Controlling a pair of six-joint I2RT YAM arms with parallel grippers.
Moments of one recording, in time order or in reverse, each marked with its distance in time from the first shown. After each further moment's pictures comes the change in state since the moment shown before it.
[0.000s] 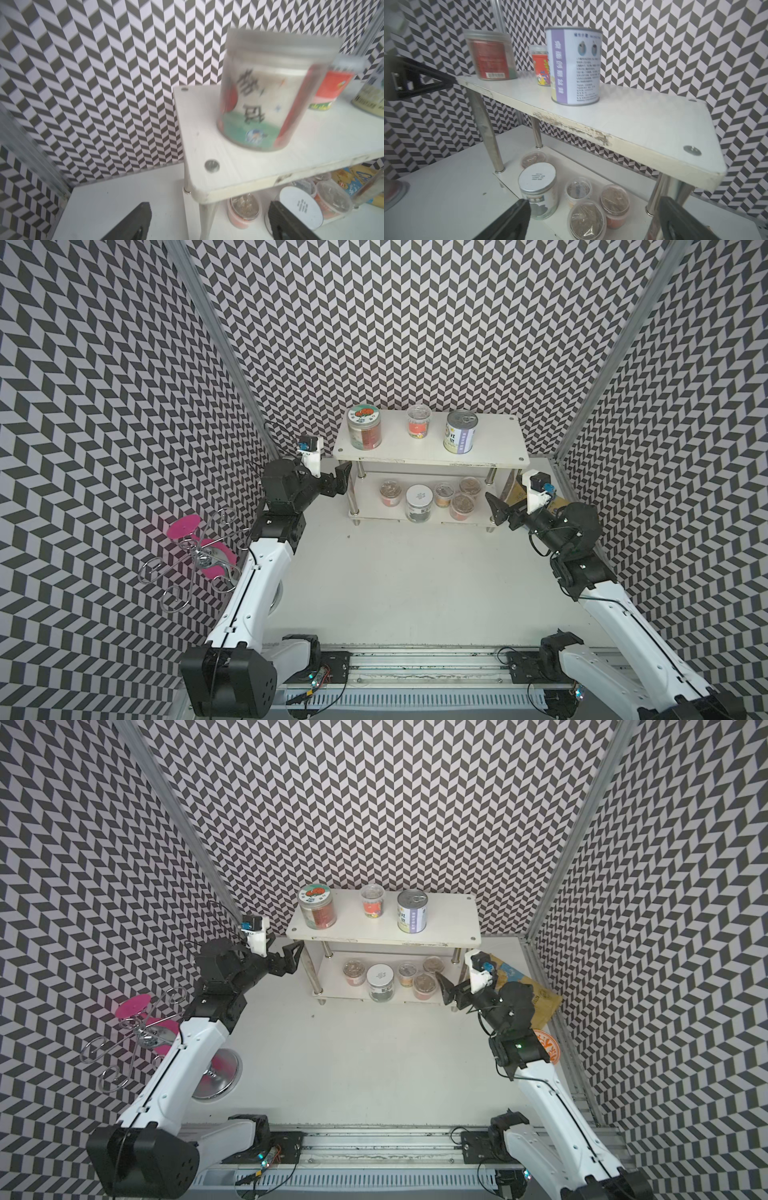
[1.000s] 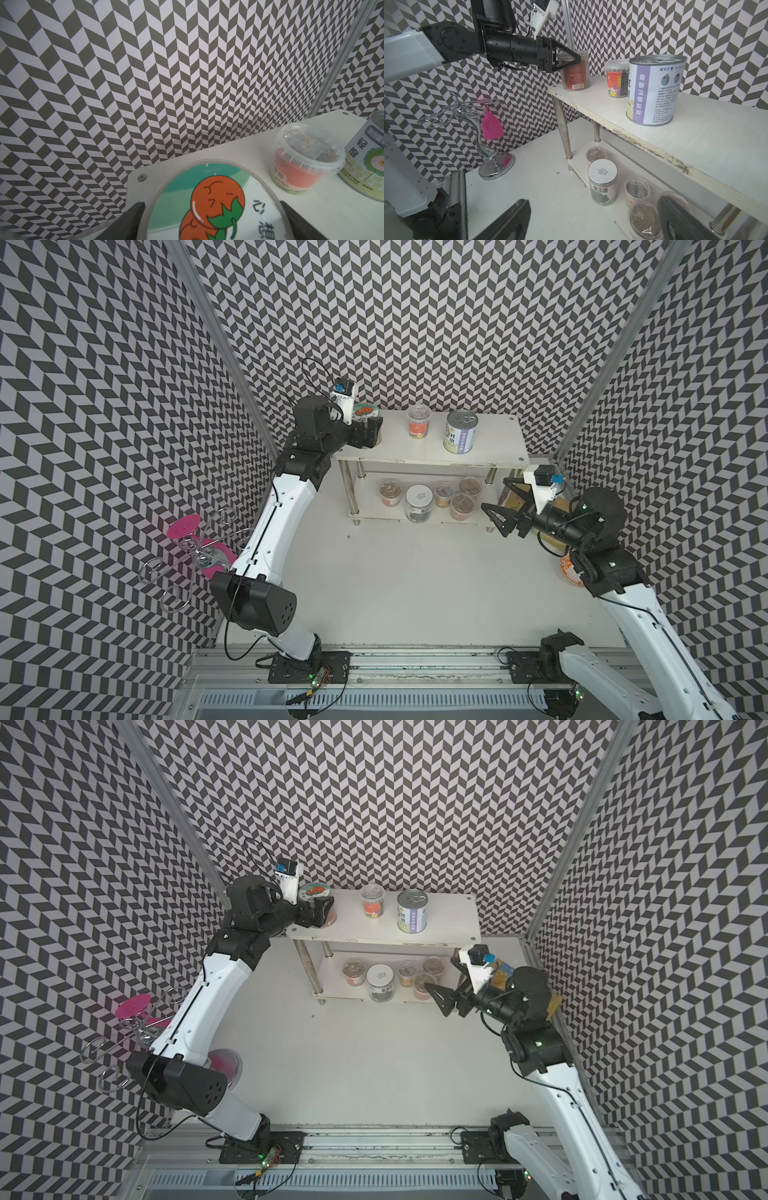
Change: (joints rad) left arm -0.173 0.437 0.682 -0.297 -0.094 0.046; right arm 0.000 -0.026 0.232 -0.355 -0.297 0.033
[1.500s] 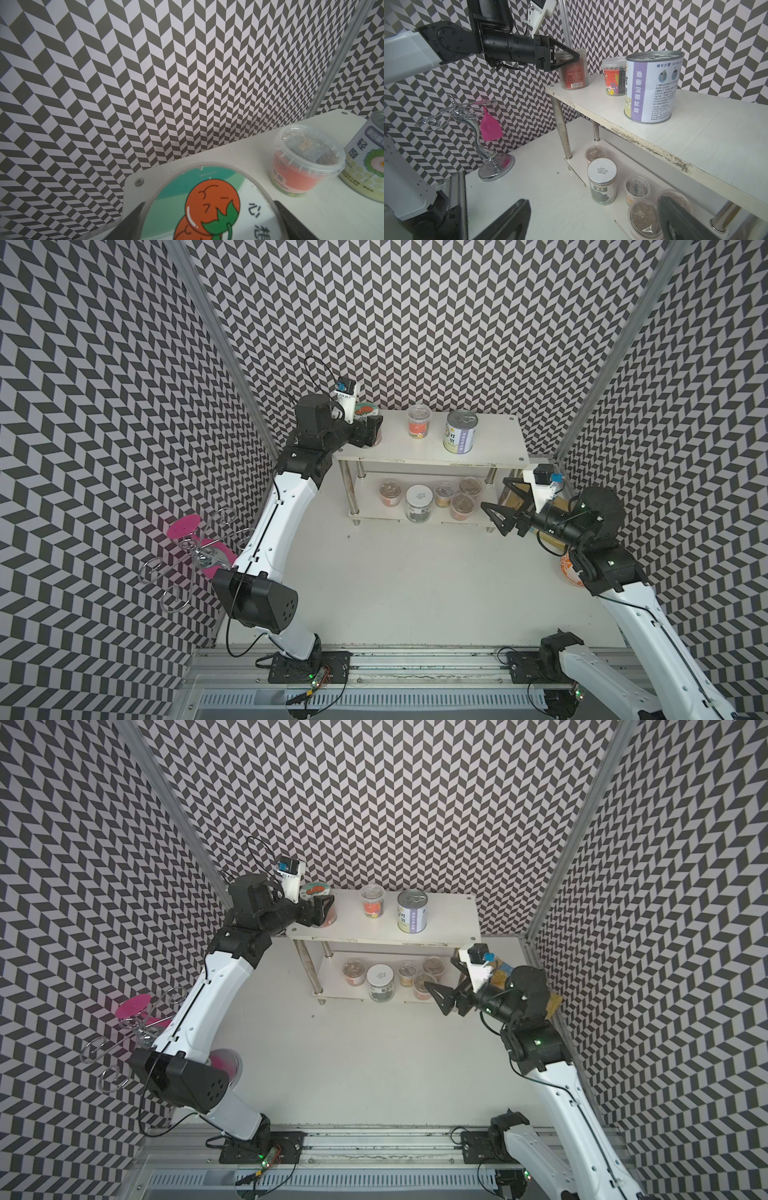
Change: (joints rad) left arm -0.003 0.016 0.022 -0.004 0.011 0.007; right arm 0.000 0.008 -0.001 0.009 0.008 0.018
